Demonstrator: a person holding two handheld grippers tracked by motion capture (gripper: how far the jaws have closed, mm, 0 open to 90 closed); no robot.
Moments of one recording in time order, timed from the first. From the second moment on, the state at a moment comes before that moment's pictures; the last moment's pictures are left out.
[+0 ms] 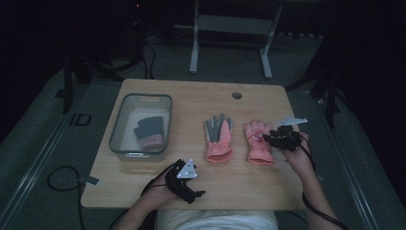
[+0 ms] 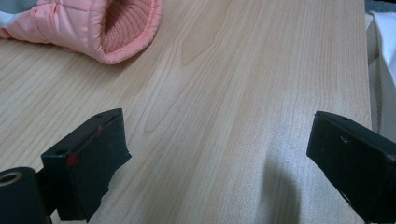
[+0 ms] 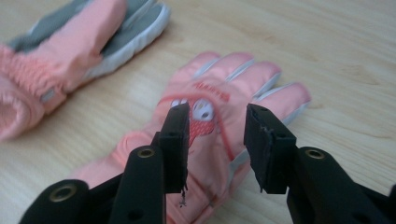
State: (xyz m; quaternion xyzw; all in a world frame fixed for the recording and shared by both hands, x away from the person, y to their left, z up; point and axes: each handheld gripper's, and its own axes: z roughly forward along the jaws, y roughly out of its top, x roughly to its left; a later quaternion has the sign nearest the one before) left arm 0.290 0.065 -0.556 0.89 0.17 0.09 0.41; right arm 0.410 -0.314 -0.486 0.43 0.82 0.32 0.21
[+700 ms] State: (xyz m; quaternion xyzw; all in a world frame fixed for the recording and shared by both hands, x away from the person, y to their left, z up) left arm 0.289 0.065 -0.556 0.89 0.17 0.09 0.41; right arm 0.409 -0.291 -0.532 0.45 0.80 0.31 0.26
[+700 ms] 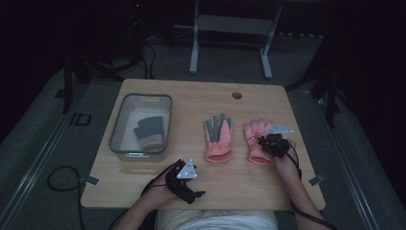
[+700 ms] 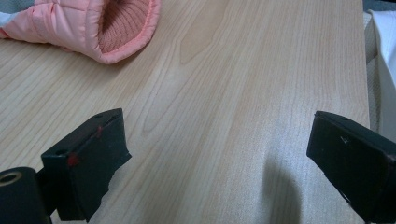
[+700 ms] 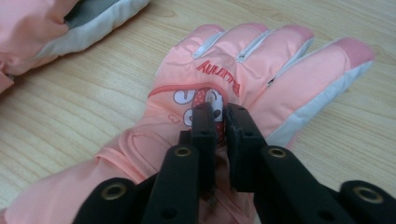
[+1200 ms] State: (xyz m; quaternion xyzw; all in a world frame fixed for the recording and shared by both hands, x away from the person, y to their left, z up) left arm 0.290 0.065 -0.556 0.89 0.17 0.09 0.41; right arm 0.403 -0.285 -0.492 0.47 0.78 0.33 0.25
